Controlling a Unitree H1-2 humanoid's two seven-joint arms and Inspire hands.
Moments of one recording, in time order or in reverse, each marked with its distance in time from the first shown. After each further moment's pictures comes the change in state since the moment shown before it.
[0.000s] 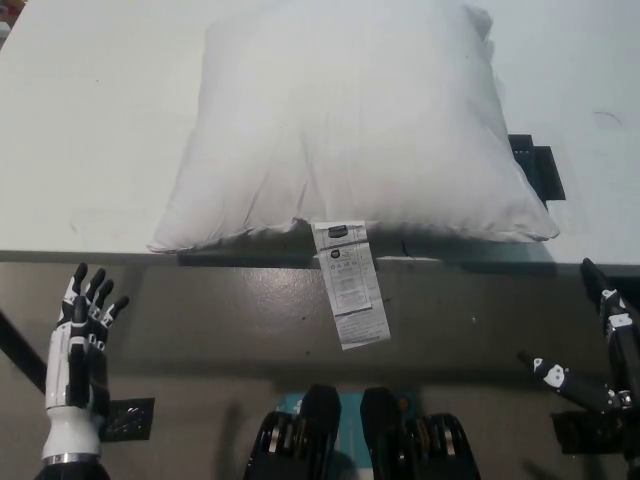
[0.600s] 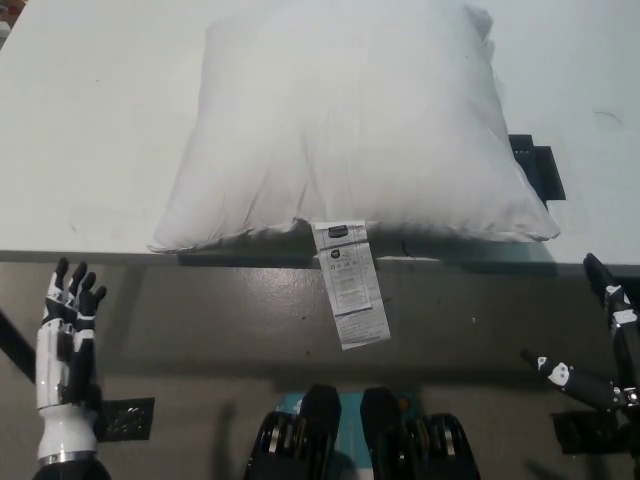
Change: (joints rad) left_arm -0.012 -0.046 0.068 -0.007 0.080 -0.058 0.003; right_arm -0.007 -0.022 0.003 0.013 -0.003 -0.034 0.006
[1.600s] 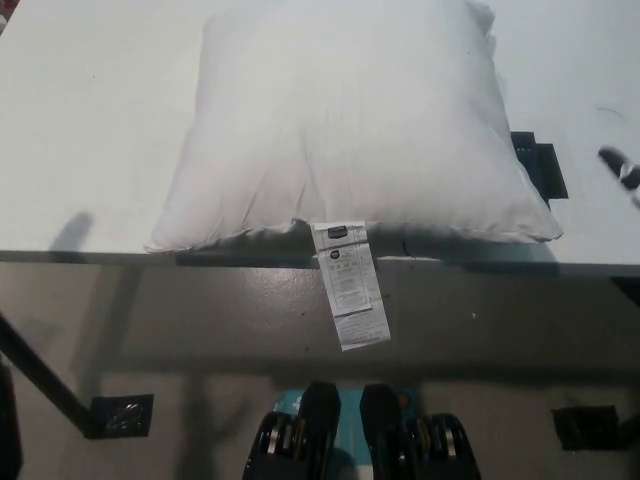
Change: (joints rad) left_arm -0.328 0.261 0.062 -0.154 0.167 -0.015 0.100; right_arm -0.330 -0.069 -0.119 -0.450 -0.009 0.252 0.008
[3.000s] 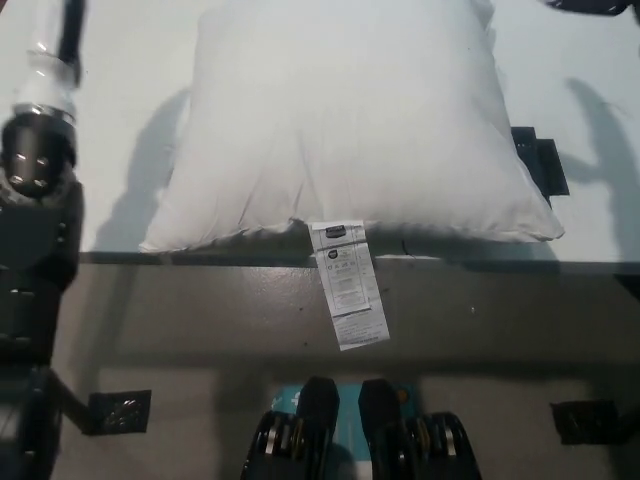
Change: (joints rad) left_arm -0.535 0.033 -0.277 0.853 0.051 0.014 0.015; right_arm -0.570 -0.049 0.186 0.673 -0.080 0.259 0.065
